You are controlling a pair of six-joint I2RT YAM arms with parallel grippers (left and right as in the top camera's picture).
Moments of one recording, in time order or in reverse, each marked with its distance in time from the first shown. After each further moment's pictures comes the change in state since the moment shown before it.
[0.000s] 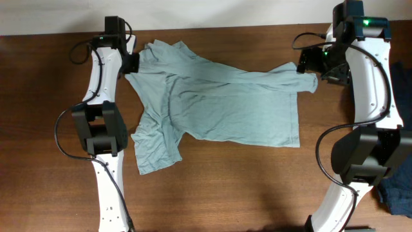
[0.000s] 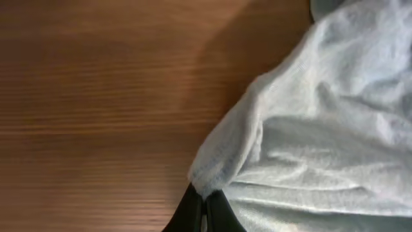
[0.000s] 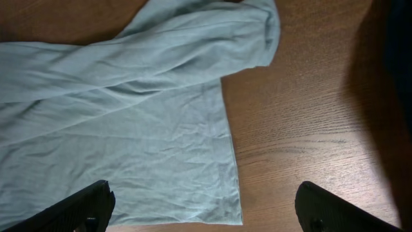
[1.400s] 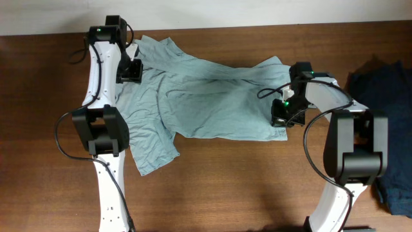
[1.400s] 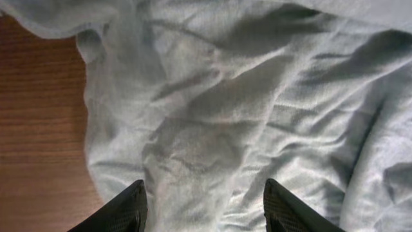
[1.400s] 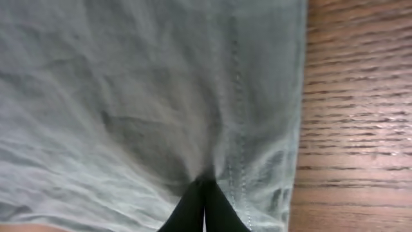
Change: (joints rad) left arm -0.015 0.008 0.155 -0.430 0.082 -0.048; right arm 0.107 -0.011 -0.731 0.467 -0.179 -0.003
